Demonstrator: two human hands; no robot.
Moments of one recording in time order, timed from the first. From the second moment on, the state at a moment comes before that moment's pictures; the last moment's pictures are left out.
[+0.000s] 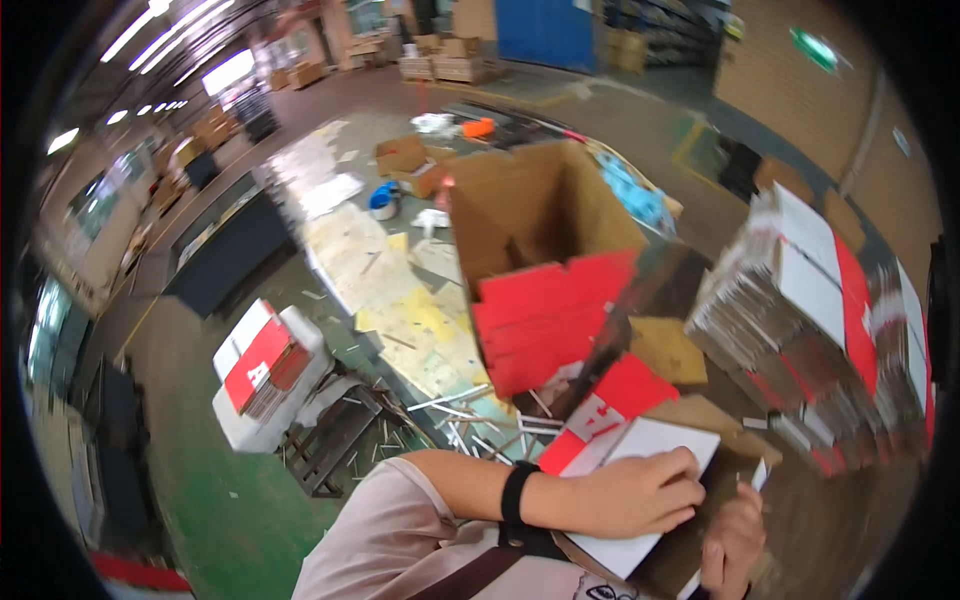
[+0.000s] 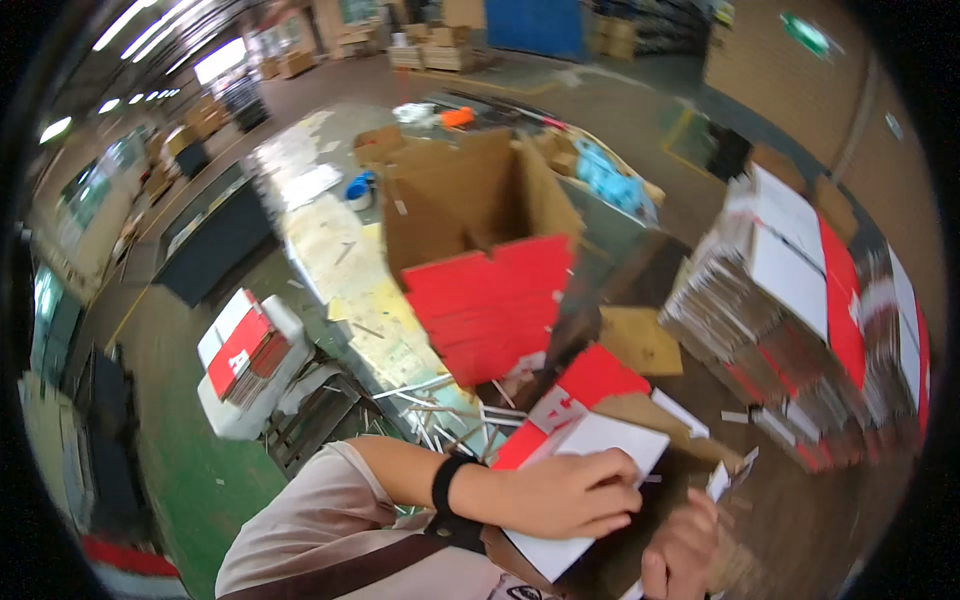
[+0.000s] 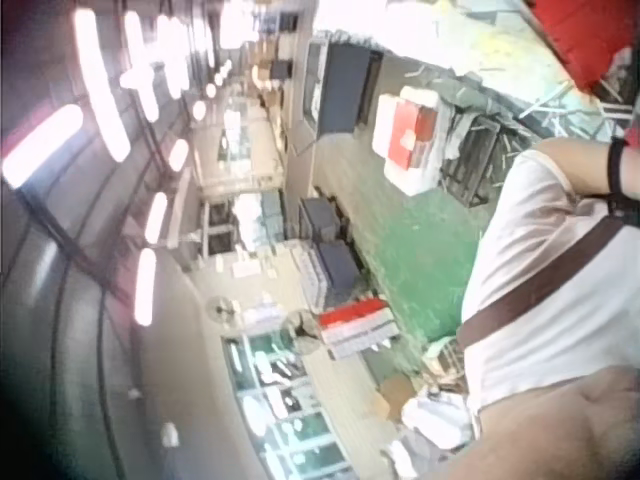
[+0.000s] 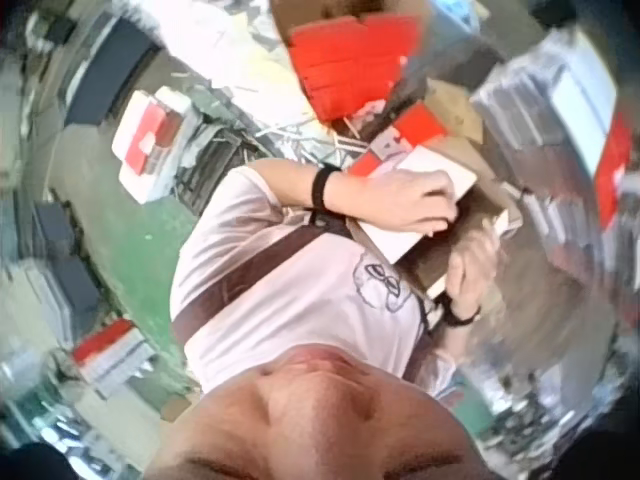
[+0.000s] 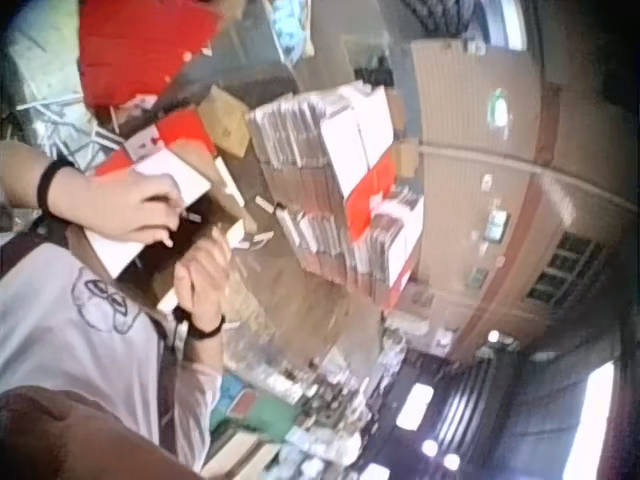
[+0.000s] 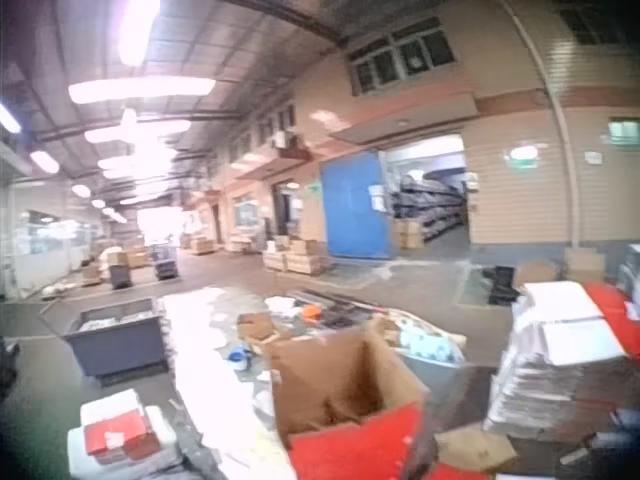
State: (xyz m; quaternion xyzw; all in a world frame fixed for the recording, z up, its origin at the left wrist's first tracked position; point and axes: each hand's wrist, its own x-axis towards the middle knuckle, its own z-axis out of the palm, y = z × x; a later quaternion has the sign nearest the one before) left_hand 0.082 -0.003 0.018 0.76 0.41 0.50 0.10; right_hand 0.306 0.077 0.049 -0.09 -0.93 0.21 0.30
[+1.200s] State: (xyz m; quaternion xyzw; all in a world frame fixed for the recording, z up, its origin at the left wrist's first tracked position) left_hand 0.056 0.033 0.006 0.96 0.21 0.06 0.19; right_hand 0.287 0.087 0.023 0.01 -0.93 0.23 0.29
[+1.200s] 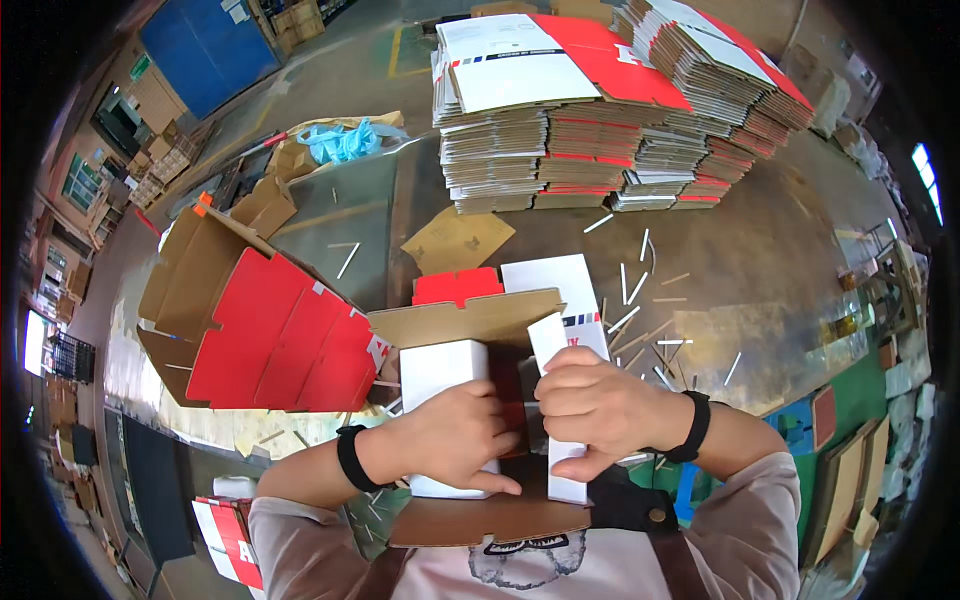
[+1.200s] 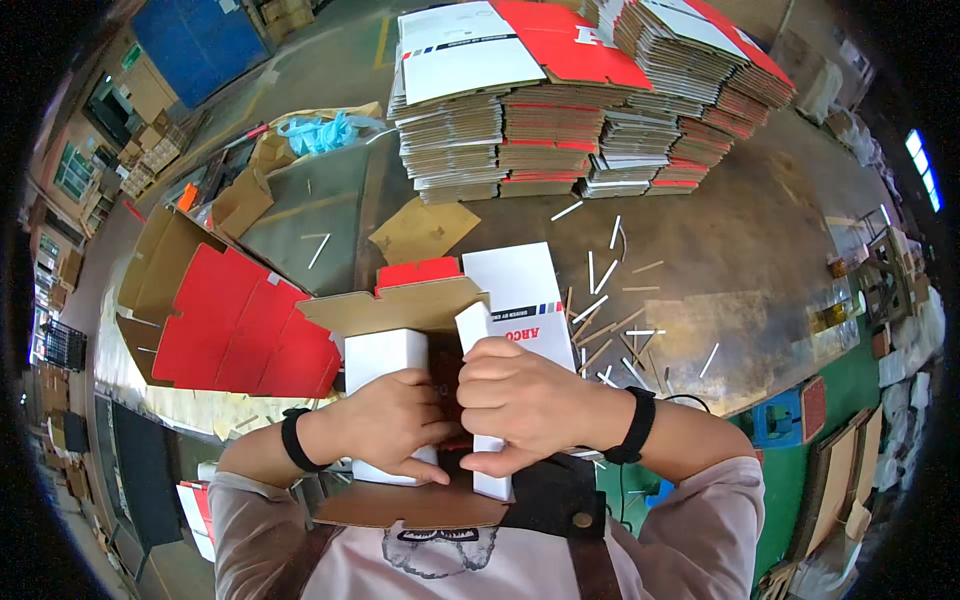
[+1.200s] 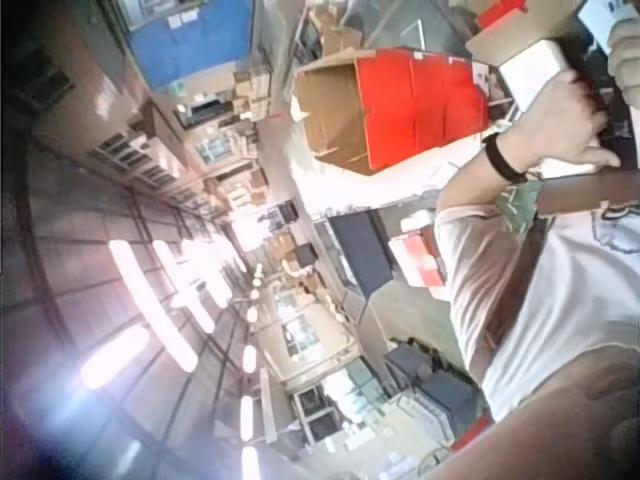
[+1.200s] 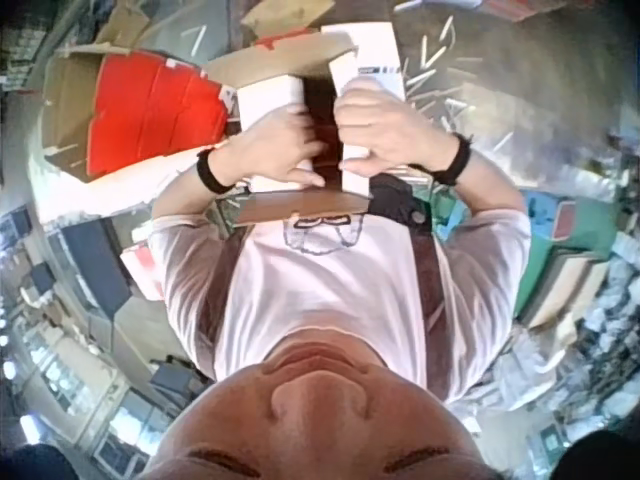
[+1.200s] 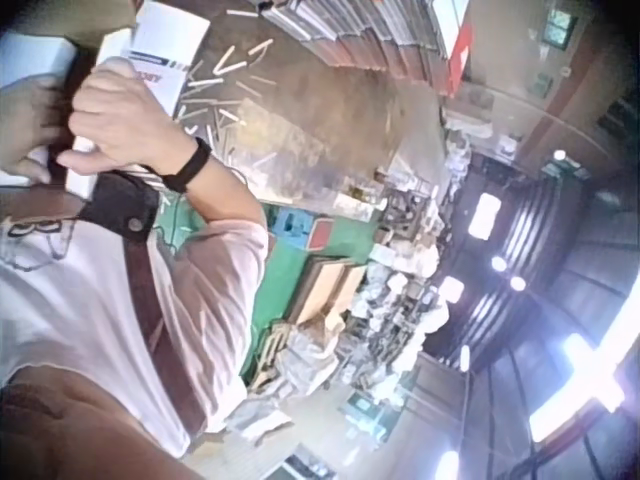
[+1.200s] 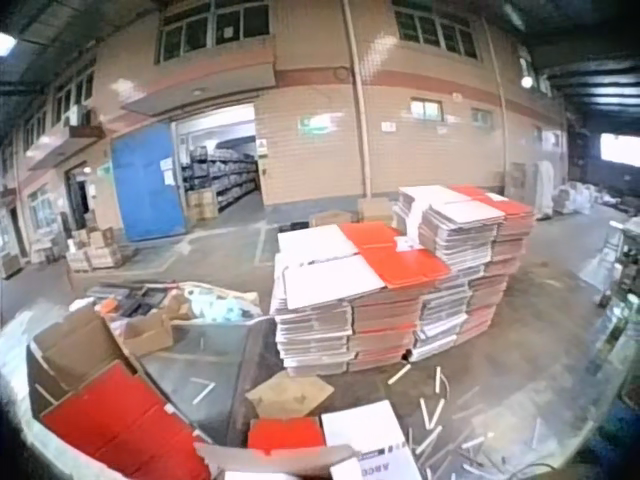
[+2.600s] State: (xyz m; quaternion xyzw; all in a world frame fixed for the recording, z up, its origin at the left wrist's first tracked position) left_hand 0.070 0.008 -0.029 0.92 0.18 0.27 0.21; right_hand 0.261 0.094 0.015 -0.18 -0.98 0.06 0.03
